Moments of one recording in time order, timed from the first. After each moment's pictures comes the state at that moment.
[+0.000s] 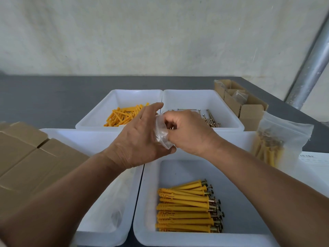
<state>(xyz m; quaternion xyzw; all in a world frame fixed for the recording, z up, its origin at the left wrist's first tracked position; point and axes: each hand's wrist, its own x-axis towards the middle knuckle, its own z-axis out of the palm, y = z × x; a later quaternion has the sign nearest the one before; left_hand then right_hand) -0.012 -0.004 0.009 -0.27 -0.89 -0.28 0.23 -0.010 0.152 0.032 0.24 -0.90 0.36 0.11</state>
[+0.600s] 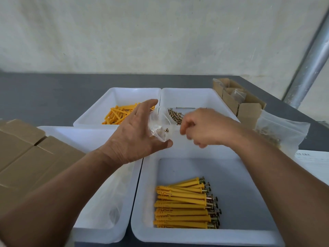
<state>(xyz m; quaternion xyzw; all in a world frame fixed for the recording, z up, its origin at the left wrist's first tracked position) -0.013 -0.006 0.012 -0.22 -0.90 -0.33 0.20 -0.013 0.188 0.052 0.10 -0.97 0.22 -0.06</state>
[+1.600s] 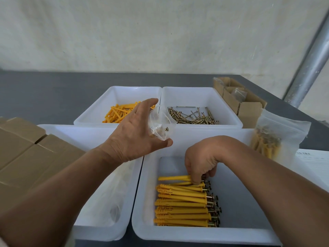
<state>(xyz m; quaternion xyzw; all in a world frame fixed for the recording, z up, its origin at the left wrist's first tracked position) -0.013 -0.008 0.012 -0.22 -0.91 -0.31 0.19 -0.022 0.178 0.003 0.12 -0.91 0.02 -0.40</state>
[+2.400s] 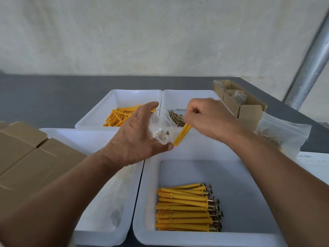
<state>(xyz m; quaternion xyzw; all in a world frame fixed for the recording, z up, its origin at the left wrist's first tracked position) -0.013 -0.009 0.012 -0.22 -0.90 -0.33 0.18 -0.026 0.192 0.048 0.09 -0.94 0.31 0.13</state>
